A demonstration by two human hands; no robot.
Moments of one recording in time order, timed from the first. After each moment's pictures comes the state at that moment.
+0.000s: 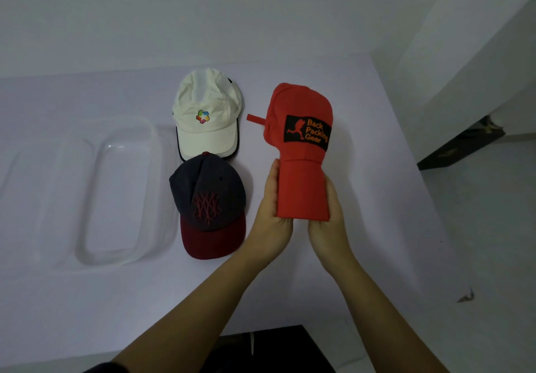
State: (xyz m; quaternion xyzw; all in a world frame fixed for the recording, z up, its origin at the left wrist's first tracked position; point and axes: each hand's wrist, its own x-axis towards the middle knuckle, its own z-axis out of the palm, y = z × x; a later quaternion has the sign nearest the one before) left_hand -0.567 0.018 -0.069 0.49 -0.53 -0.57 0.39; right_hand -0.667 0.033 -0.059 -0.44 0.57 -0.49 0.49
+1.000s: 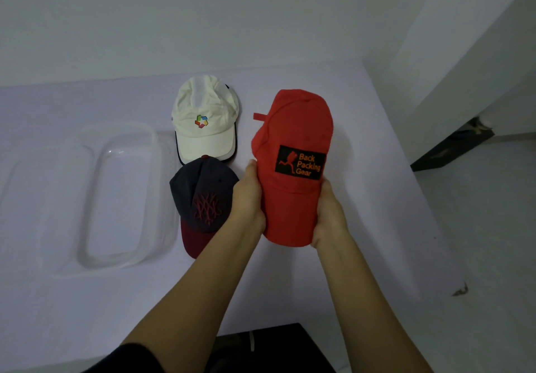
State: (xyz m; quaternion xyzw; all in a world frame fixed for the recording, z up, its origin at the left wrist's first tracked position) left_hand -0.559 -0.028 -0.065 0.62 -0.11 -0.67 0.39; right_hand -0.670 0.002 -0.068 -0.01 0.62 -0.46 0.63
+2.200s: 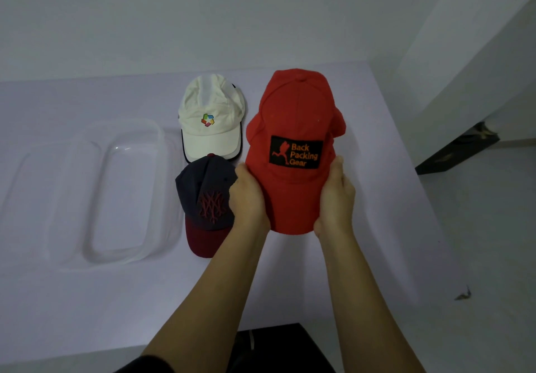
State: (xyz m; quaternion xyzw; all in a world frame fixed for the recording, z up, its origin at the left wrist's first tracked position) left_hand -0.553 -0.024 -0.056 0.70 -0.13 -0.55 0.44; right_hand -0.661 0.000 -0.044 -0.14 0.66 -0.56 0.48
